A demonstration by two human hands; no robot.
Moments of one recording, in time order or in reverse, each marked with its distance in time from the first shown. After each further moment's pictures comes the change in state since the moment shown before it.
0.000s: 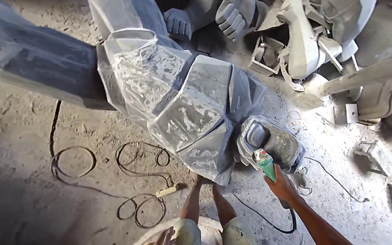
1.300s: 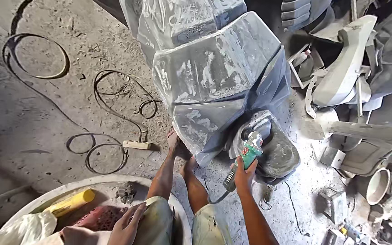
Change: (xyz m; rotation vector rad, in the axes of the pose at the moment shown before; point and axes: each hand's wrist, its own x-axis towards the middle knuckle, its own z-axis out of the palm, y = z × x) left_hand -0.009 -0.089 0.085 -0.158 0.172 0.034; right_hand 0.026 -0.067 0.111 0.974 0.302 -0.132
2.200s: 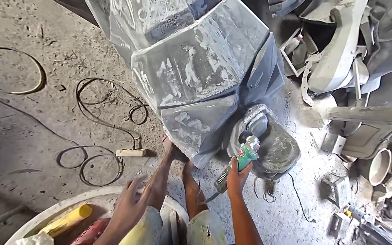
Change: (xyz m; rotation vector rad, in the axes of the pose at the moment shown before) left_hand 0.073 0.080 0.009 0.434 -0.045 0.400; right_hand -0.010 0.019 0.022 0.036 0.188 0.060
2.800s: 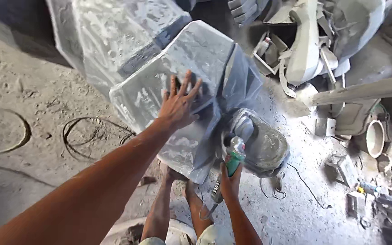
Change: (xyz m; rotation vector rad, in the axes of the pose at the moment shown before) left_hand 0.211 0.341 -0.013 0.684 0.041 0.780; right_hand -0.004 -0.020 0.005 -0.041 -0.051 -0.023
